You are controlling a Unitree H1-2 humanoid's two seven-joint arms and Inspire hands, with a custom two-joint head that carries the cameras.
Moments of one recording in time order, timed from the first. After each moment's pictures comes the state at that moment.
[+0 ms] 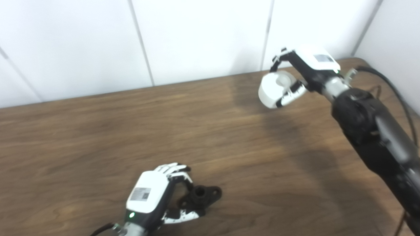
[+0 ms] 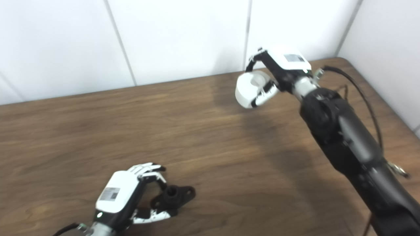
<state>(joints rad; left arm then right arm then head) 0.09 0.23 -0.42 -0.28 1.00 -0.04 -0.10 -0.39 -0.64 0.17 -0.32 -0.69 0.32 0.35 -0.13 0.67</state>
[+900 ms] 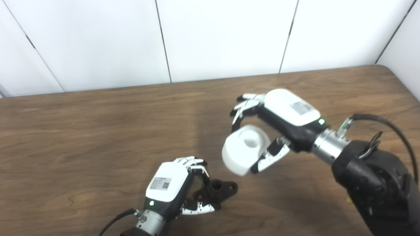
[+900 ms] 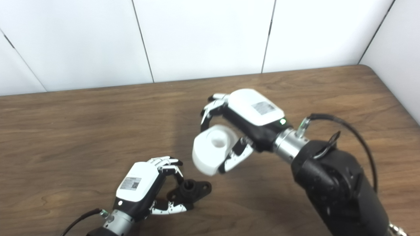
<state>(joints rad) 0.06 0.20 -0.46 -0.28 1.05 0.03 -0.14 -0.28 -0.43 0.28 -0.80 -0.76 0.40 0.73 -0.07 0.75</state>
